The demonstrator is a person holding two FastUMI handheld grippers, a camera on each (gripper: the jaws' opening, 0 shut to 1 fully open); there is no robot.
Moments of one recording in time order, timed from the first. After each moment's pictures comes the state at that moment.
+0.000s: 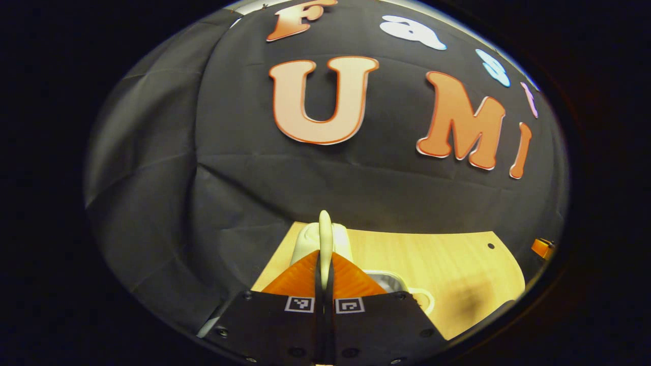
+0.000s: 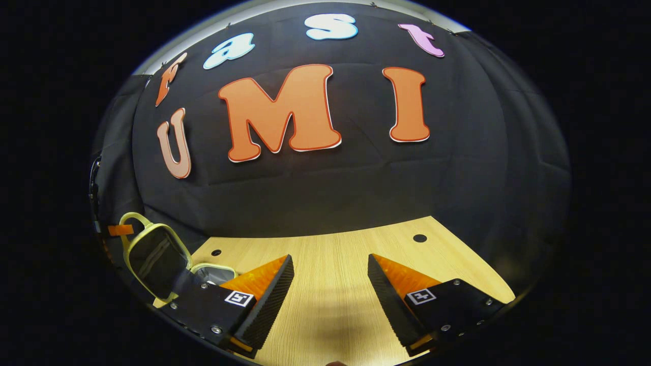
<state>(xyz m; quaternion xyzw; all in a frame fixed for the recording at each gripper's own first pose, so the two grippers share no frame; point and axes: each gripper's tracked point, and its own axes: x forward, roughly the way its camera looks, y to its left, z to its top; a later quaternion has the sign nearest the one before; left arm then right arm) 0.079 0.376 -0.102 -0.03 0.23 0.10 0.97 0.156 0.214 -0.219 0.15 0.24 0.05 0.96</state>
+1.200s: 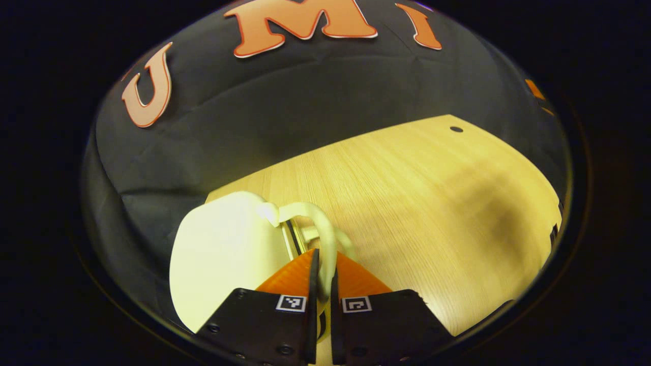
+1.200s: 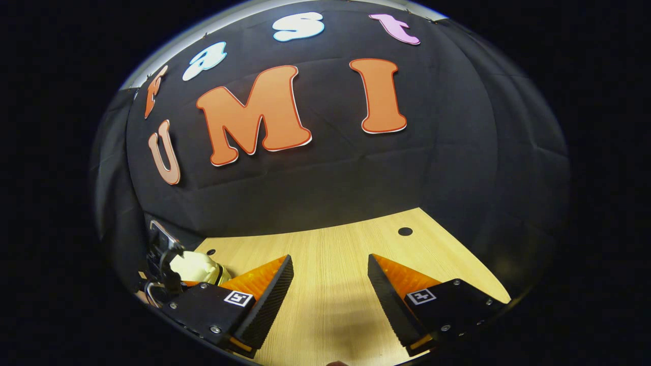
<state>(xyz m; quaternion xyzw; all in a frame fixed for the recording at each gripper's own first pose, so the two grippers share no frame) 0.084 0.128 -0.334 0.15 0.41 -0.03 0.90 0.151 0.140 -0.244 0.18 0.25 0.05 0.95</state>
